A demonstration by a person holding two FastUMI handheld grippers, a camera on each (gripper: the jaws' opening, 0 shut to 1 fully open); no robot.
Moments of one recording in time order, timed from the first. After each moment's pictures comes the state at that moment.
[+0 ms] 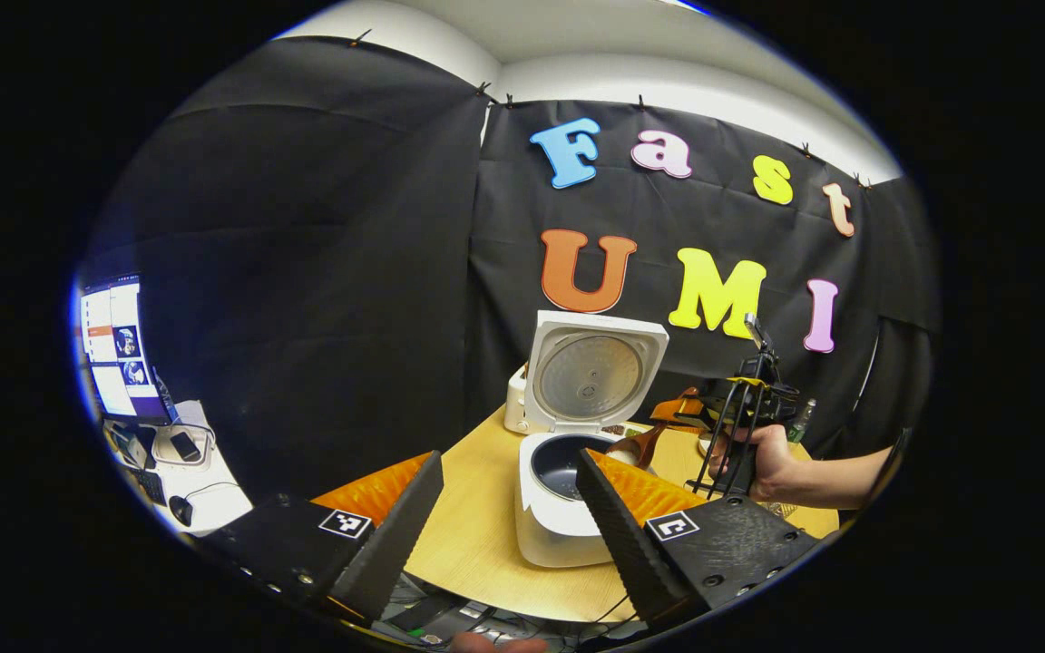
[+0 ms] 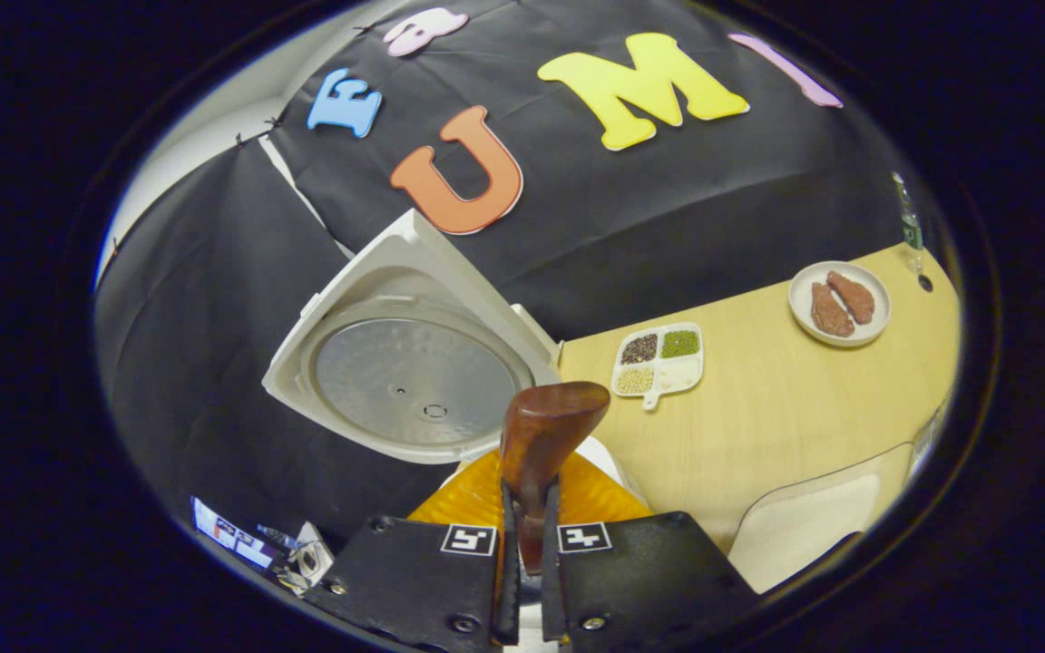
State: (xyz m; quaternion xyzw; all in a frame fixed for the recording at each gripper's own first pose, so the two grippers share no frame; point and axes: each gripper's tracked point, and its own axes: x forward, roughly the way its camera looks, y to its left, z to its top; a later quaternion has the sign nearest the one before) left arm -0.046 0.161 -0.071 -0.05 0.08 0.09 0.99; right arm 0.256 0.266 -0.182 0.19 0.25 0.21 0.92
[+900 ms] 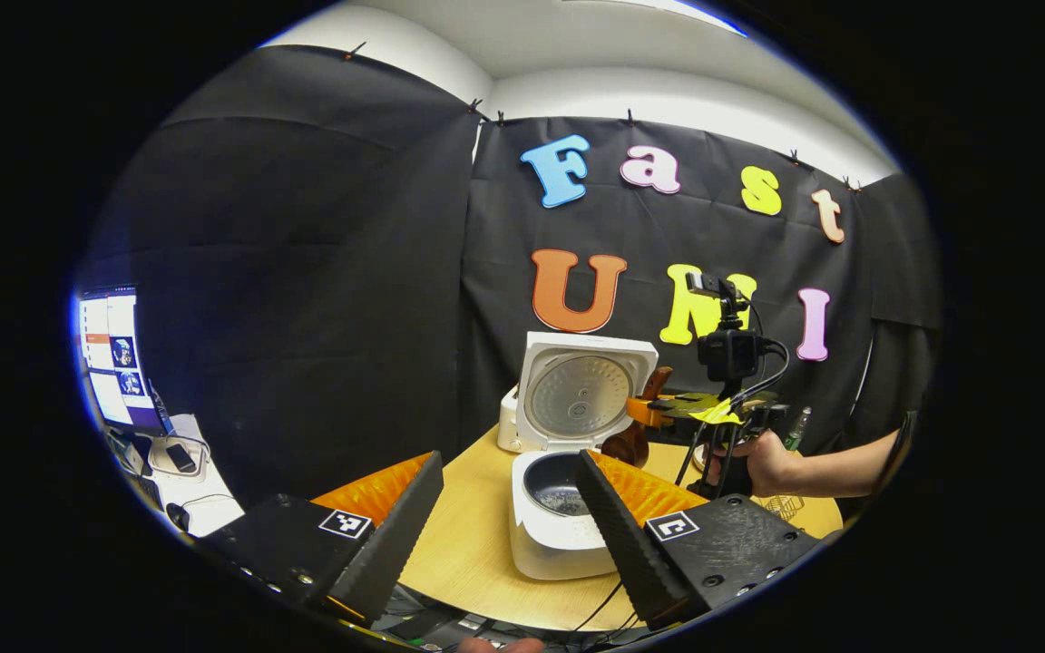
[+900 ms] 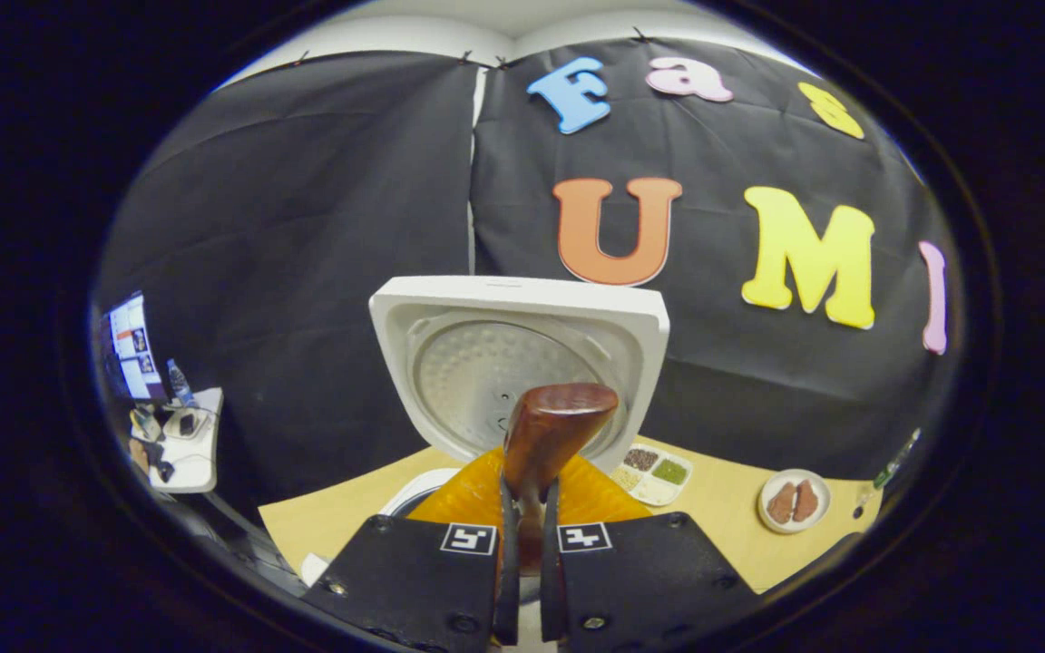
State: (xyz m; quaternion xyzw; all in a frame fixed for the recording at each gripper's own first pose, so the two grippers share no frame) left arm -0.043 0.153 -0.056 -0.04 0.04 0.08 1.00; right arm 0.225 0.319 -0.123 -0.12 0.10 0.29 0.95
